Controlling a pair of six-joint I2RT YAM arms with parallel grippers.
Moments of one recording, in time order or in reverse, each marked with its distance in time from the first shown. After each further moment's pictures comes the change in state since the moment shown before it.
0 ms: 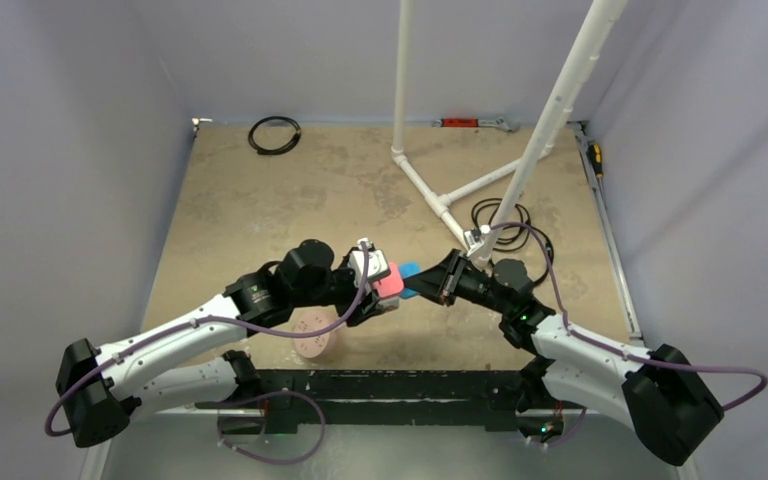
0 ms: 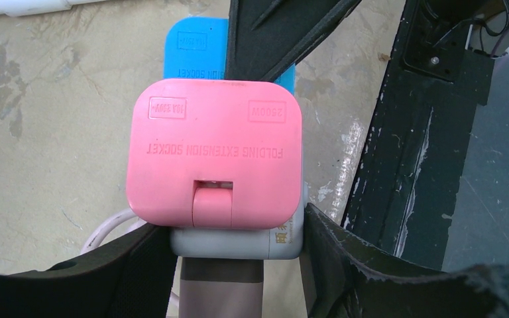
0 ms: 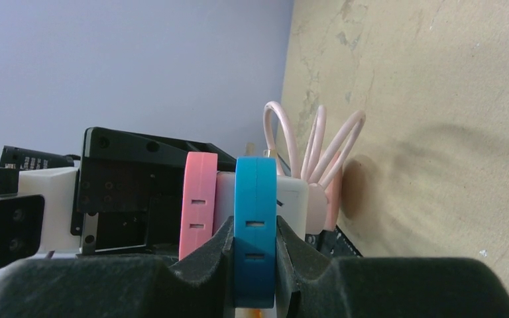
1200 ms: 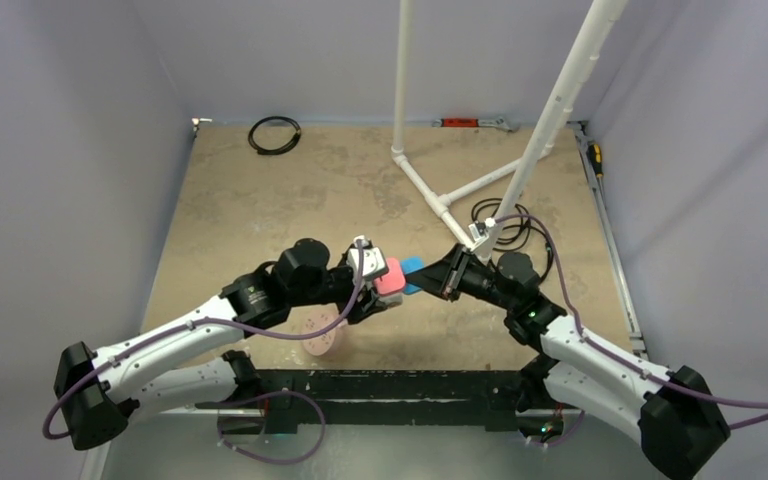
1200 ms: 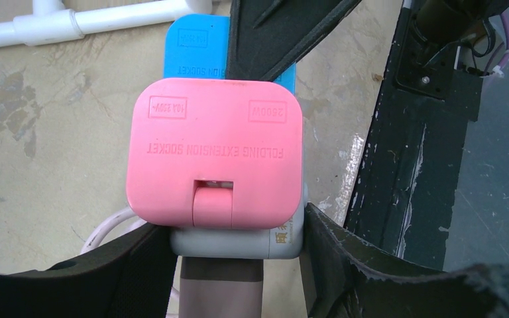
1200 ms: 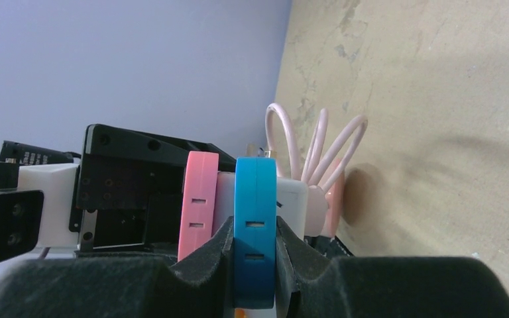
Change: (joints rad) left arm -0.001 -0.007 0.000 0.046 0.012 0.000; right arm -0.019 -0.118 0.086 -0.249 0.018 -0.095
